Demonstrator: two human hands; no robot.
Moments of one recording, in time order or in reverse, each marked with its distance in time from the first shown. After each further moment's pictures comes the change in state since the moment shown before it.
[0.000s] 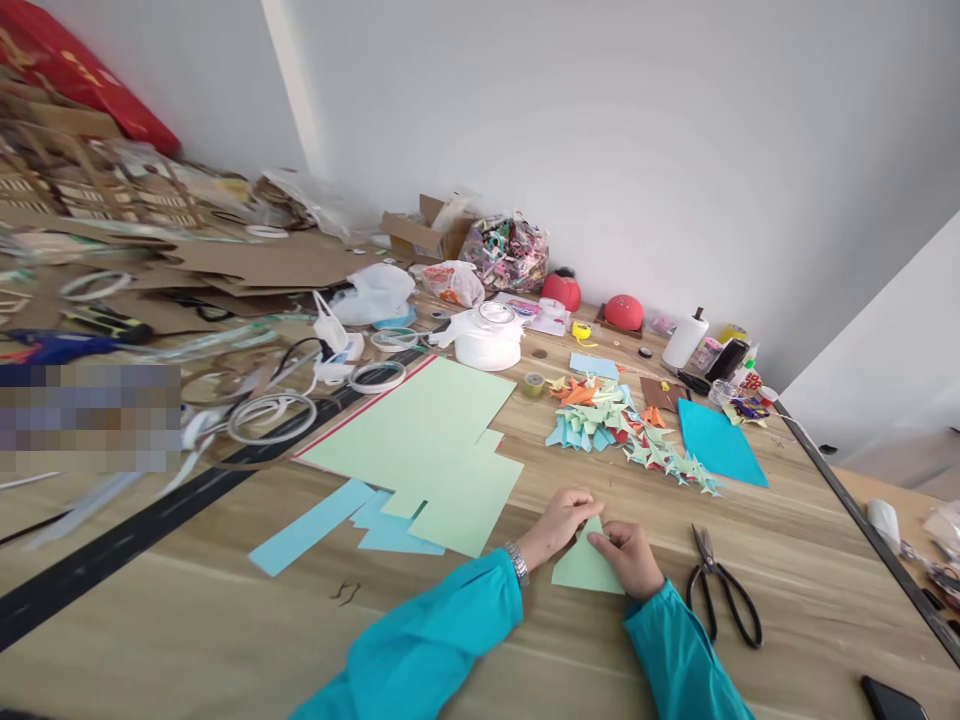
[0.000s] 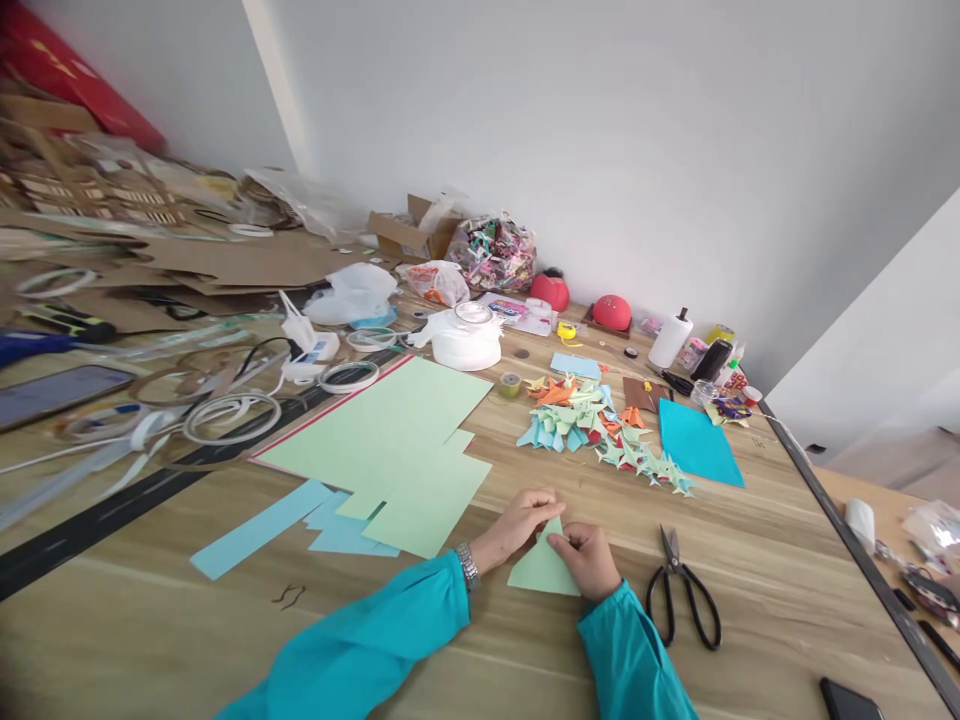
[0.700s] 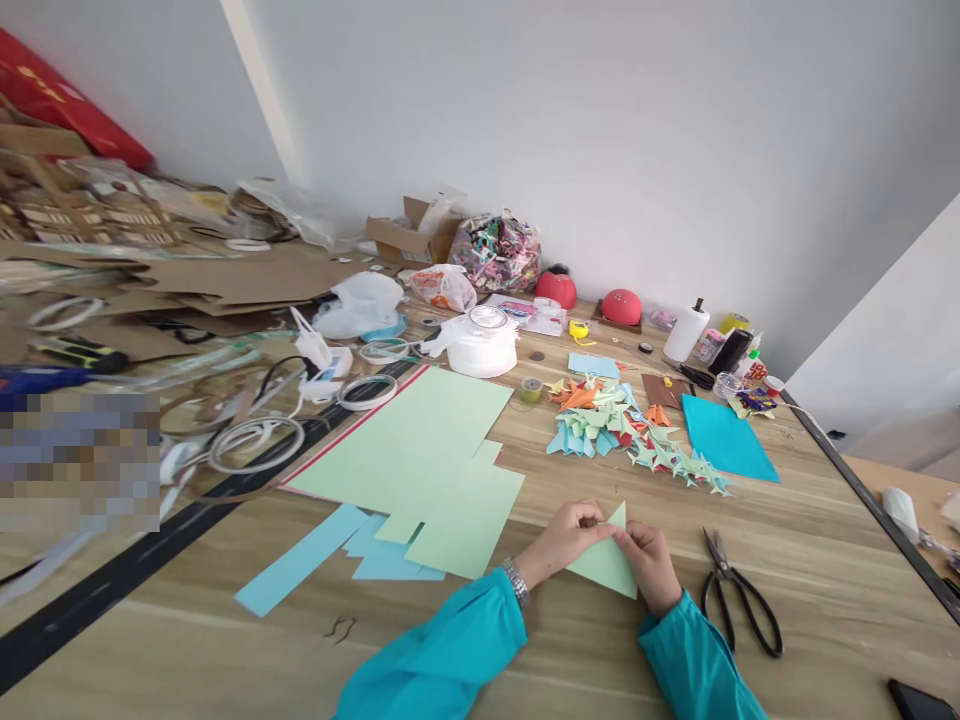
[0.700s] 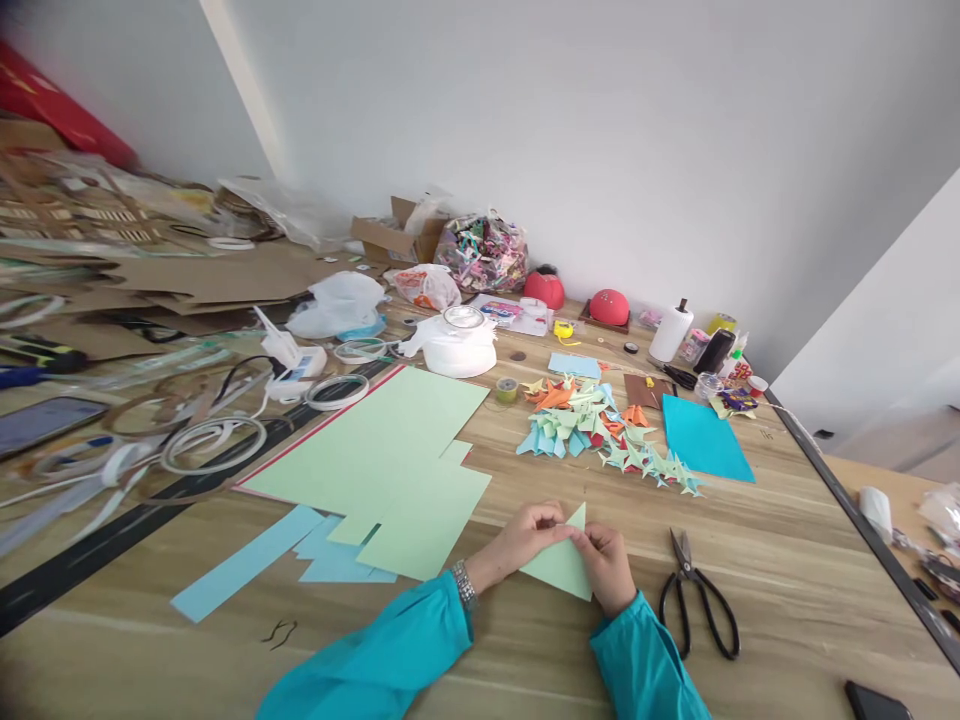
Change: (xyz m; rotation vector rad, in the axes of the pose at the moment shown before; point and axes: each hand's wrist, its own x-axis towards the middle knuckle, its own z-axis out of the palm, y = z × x) left_hand -0.001 -0.002 -0.006 0.058 -0.098 0.057; right_hand 0.000 0.005 -0.001 0.253 0.198 0.082
